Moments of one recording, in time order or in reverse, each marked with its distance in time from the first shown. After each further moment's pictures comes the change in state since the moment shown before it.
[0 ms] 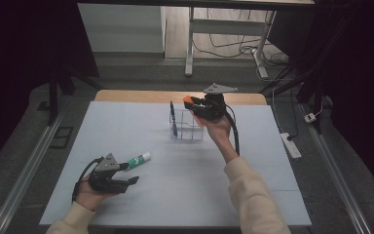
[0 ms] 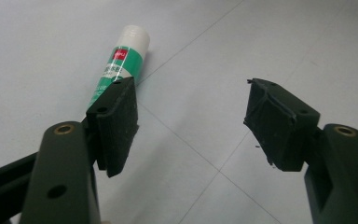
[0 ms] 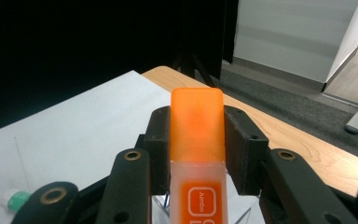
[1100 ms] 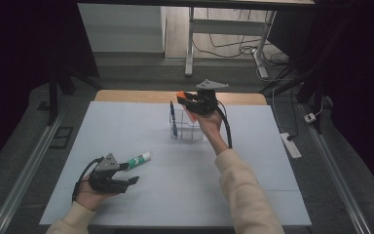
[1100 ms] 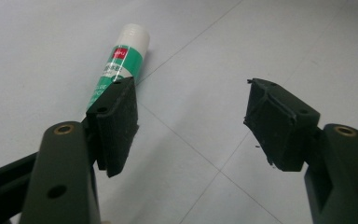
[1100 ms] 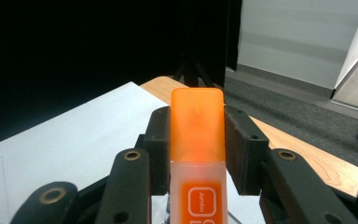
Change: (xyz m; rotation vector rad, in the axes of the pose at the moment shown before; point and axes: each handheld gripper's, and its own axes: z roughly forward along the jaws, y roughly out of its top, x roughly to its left) left arm 0.001 0.000 0.001 0.004 -0.003 0.002; right arm -0.010 0.001 0.038 -0.030 0.018 0.015
